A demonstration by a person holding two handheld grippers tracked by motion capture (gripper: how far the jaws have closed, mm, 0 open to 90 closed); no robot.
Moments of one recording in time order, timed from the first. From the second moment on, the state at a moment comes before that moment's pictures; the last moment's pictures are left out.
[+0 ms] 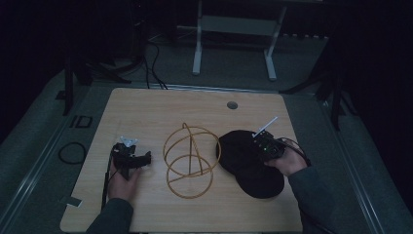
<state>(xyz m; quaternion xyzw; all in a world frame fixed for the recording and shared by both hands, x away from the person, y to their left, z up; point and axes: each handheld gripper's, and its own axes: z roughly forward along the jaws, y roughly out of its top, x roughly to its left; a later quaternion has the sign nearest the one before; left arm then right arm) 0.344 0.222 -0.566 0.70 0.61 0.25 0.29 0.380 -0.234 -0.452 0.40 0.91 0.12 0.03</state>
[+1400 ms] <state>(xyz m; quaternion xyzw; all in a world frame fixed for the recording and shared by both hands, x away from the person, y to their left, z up) 0.344 0.220 -0.566 0.70 0.61 0.25 0.29 0.440 -0.220 -0.371 0.20 0.96 0.14 0.09</state>
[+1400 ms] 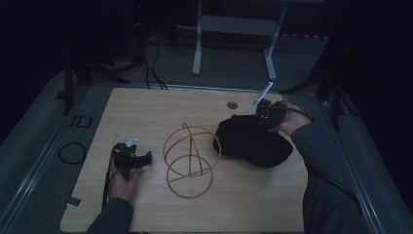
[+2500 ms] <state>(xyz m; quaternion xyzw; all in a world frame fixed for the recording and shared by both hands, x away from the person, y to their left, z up) 0.344 0.220 -0.566 0.70 0.61 0.25 0.29 0.441 -0.227 -0.317 0.17 0.96 0.22 0.11</state>
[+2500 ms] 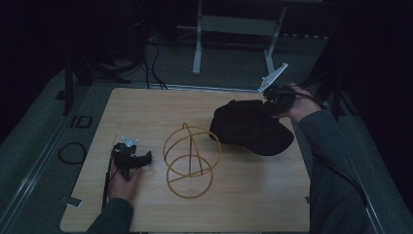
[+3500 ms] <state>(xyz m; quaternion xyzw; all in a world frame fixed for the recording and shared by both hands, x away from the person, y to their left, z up) 0.344 0.220 -0.566 0.70 0.61 0.25 0.29 0.427 -0.232 -0.269 0.15 0.92 0.33 0.12</state>
